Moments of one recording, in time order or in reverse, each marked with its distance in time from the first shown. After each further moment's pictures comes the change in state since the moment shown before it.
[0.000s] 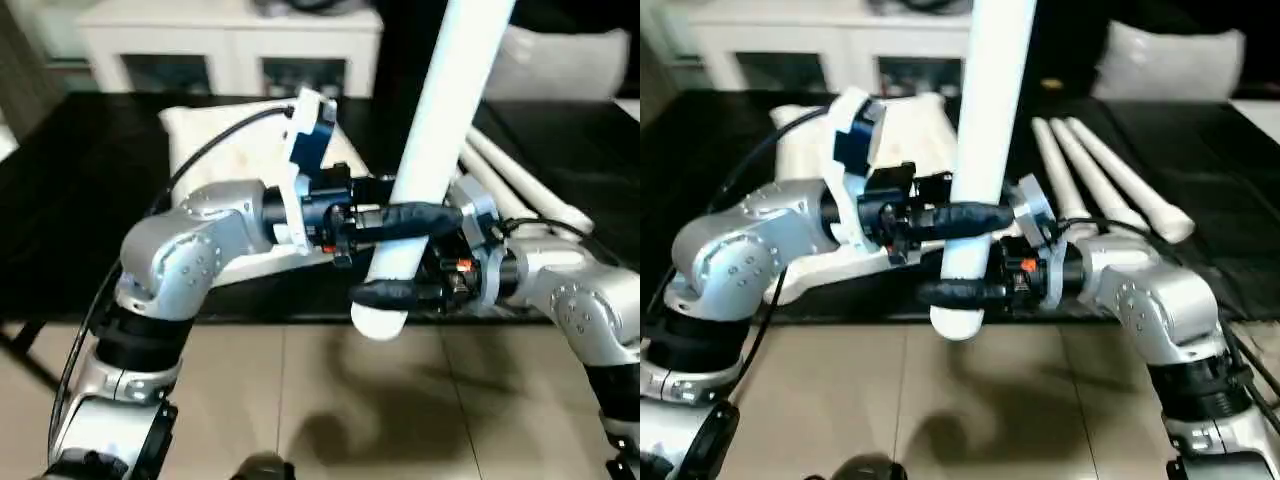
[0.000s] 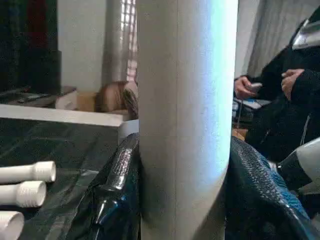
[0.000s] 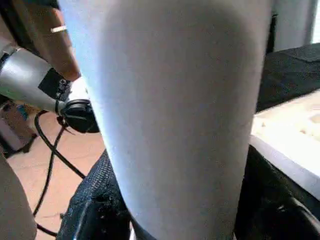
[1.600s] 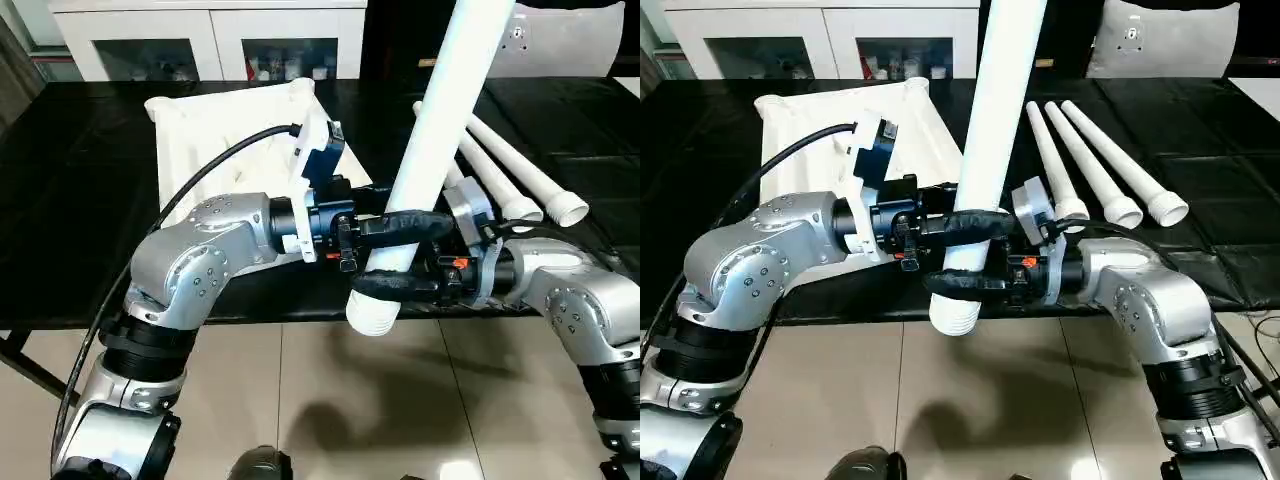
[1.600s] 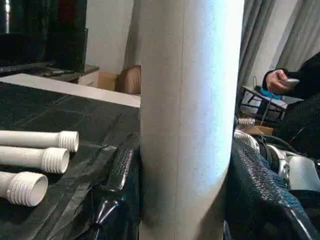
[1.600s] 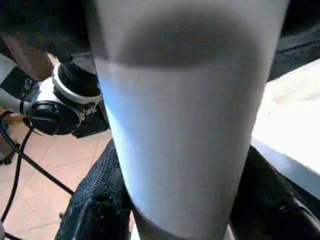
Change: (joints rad) left arm 0.037 -0.034 -0.010 0.016 0.062 -0.004 0.074; right arm -0.003 0.020 -0.004 0.070 -0.060 -0.058 -0.012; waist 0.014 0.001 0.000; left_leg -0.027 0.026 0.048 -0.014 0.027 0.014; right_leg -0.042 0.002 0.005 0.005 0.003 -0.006
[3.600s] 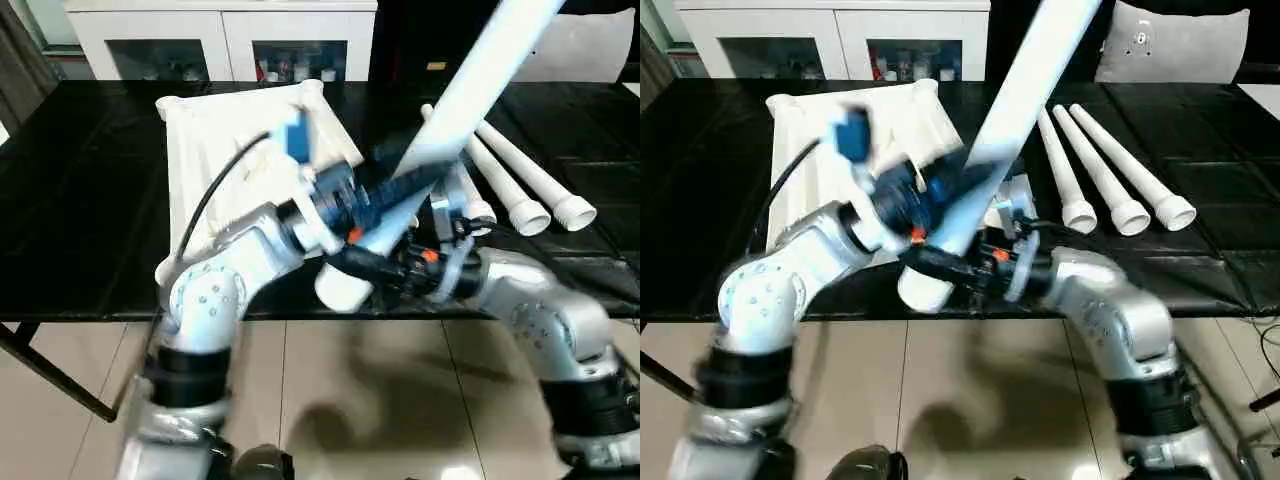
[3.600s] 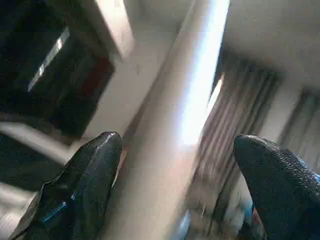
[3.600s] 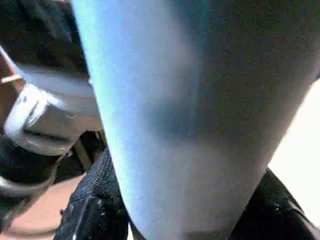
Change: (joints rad) left arm 0.109 -0.323 0.216 -0.067 -0.283 0.039 0.298; right arm 0.085 0.191 -0.049 -0.044 0.013 -0.011 -0.269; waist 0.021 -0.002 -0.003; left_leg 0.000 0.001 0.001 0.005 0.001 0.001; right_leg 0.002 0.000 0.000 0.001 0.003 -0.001
